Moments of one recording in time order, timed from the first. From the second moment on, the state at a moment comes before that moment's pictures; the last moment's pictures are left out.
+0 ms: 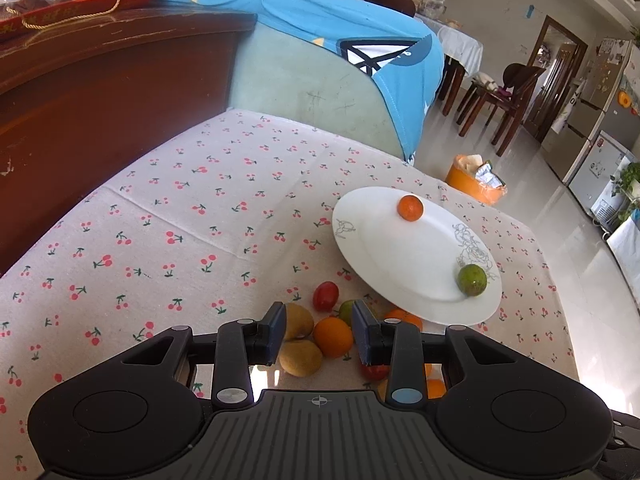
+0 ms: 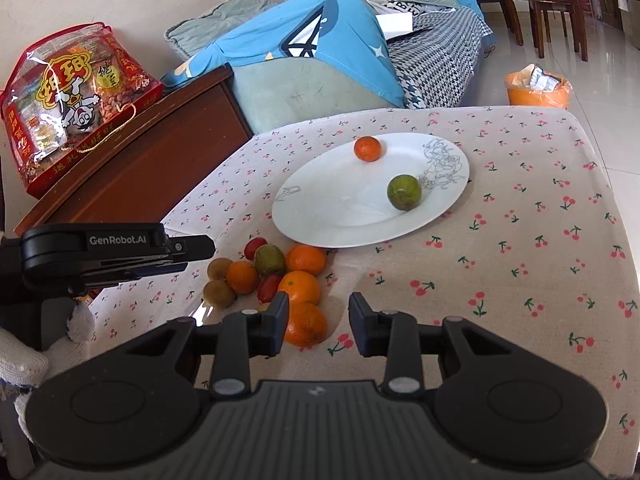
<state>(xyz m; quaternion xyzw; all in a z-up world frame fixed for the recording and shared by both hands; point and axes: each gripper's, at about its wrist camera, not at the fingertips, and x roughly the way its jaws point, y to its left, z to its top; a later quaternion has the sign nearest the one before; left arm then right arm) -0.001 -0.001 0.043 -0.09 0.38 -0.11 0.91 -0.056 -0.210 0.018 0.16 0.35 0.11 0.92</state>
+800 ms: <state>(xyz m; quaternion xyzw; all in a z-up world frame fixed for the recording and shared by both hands) -0.011 -0.006 0.009 -0.03 0.40 -0.12 0.91 -0.061 -0.191 0.001 0.13 0.37 0.12 0.91</state>
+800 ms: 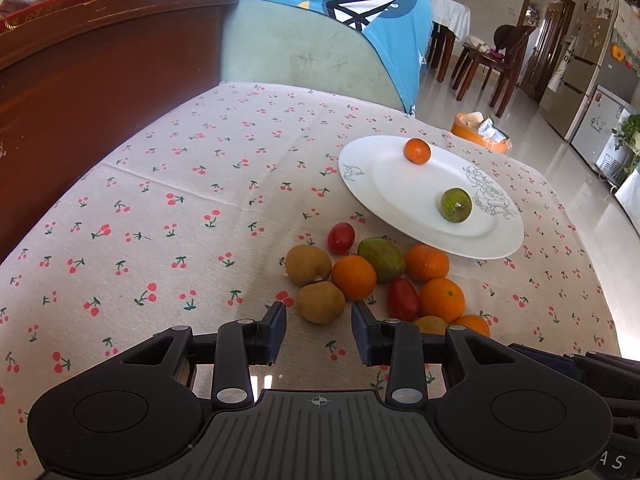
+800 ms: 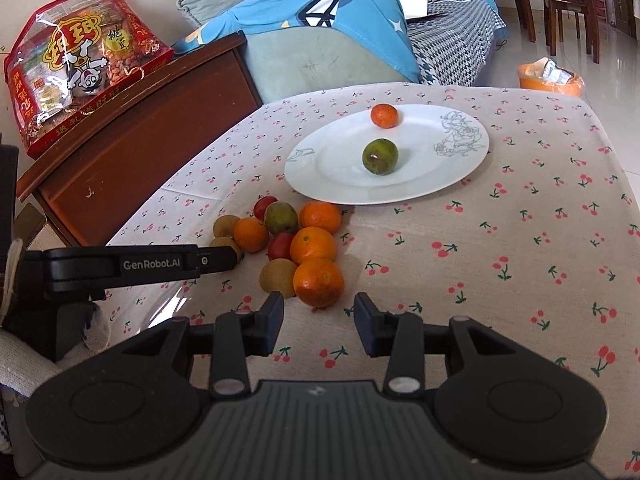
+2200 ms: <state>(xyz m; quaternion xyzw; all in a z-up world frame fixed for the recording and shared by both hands) -0.024 -0.008 0.007 -0.01 0.38 -0.11 0.92 -0.056 -0.182 -0.005 0.11 0.36 0.12 0.92</state>
